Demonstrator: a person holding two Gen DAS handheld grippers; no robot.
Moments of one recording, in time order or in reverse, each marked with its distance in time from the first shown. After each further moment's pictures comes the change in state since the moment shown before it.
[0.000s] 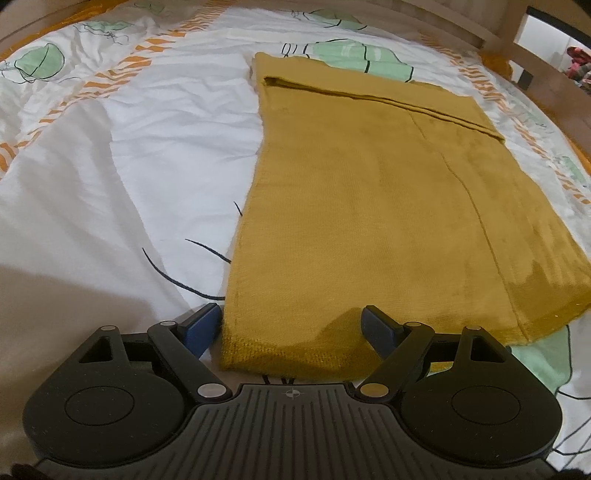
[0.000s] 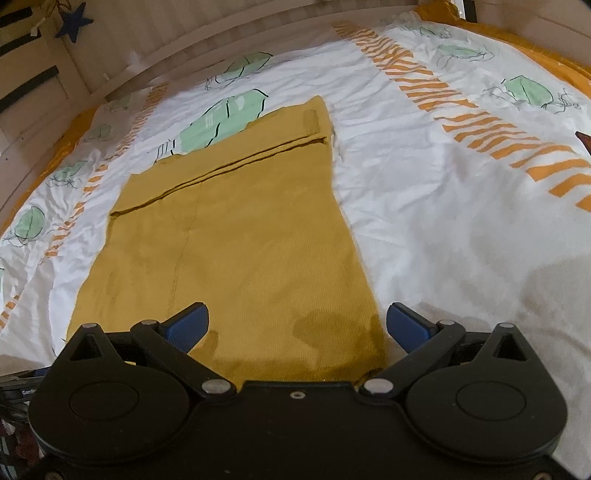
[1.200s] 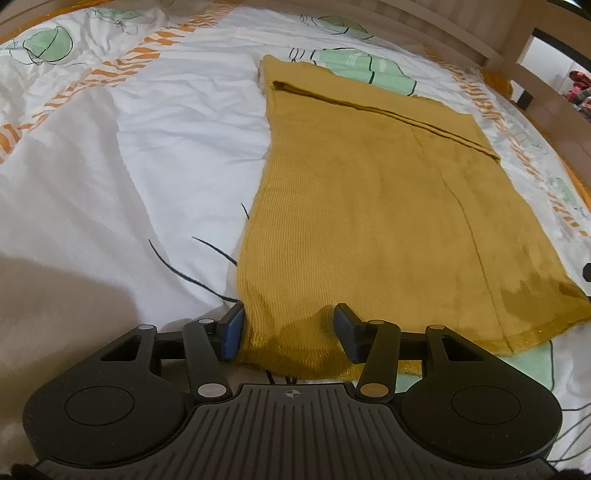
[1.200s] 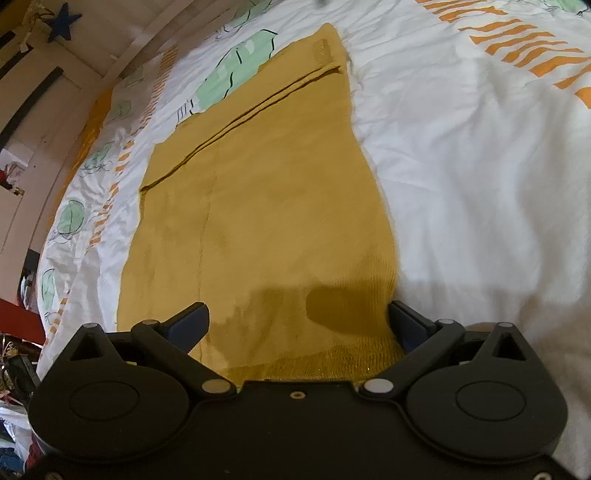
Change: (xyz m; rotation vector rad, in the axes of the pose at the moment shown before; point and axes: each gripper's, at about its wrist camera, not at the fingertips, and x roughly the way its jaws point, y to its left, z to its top) left arm -0.006 0.011 0.000 -0.071 -0.004 -0.052; right arm 0.025 -0.032 0.012 0.138 0.252 0.225
